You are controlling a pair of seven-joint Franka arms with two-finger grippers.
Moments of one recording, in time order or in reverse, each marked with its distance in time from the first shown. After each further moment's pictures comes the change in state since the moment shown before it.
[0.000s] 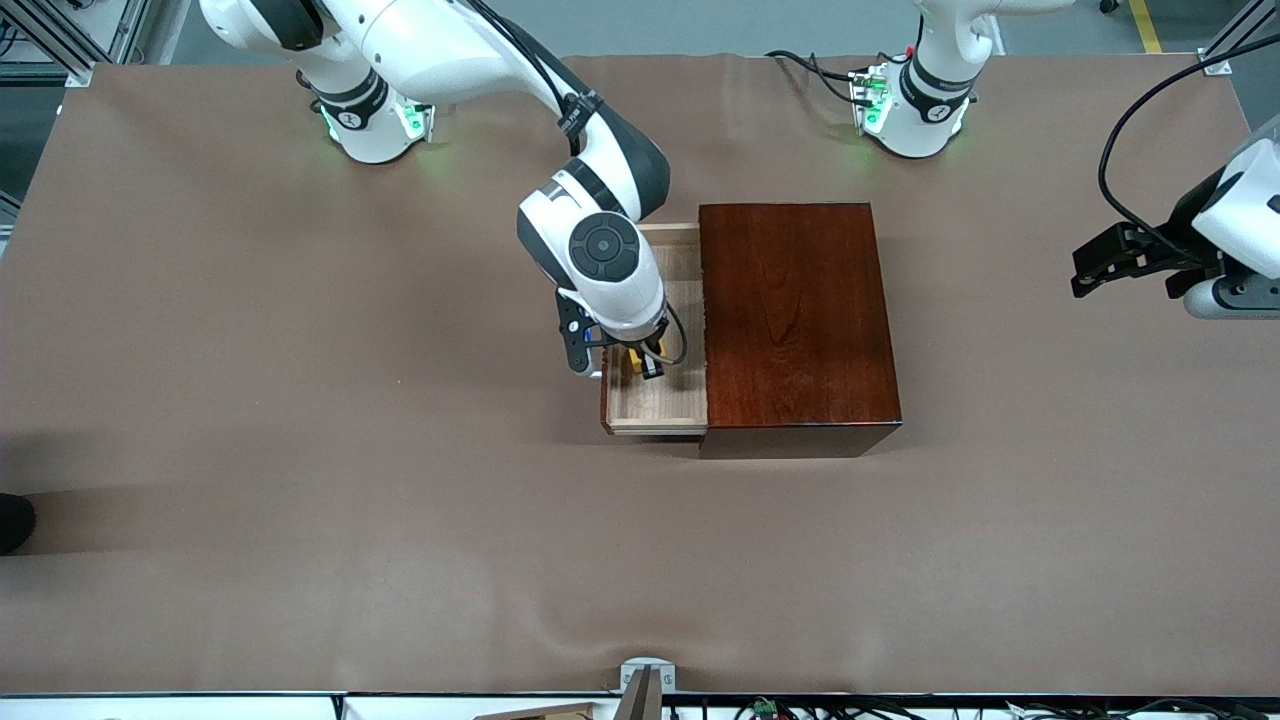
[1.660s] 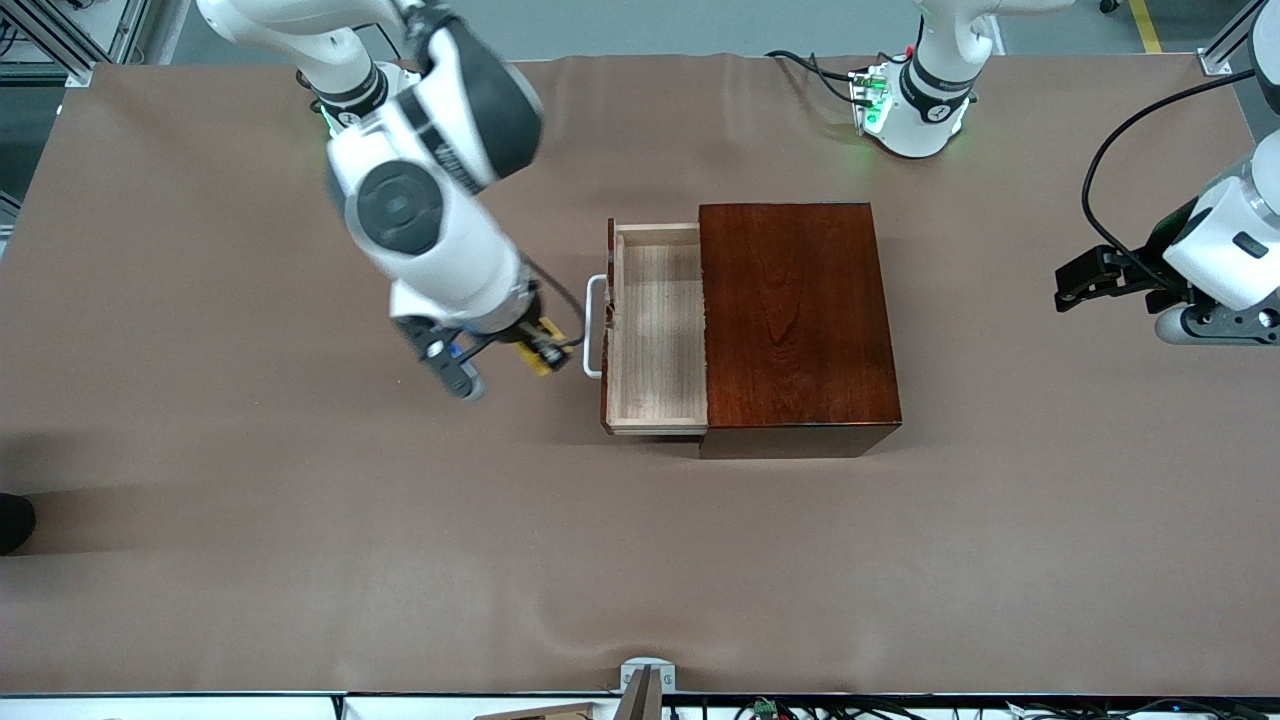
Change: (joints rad) left arm -0.003 0.036 -0.003 -0.009 -0.001 0.009 0.000; right arm -0.238 -0.223 -0.016 0.051 0.006 -0.352 -0.799
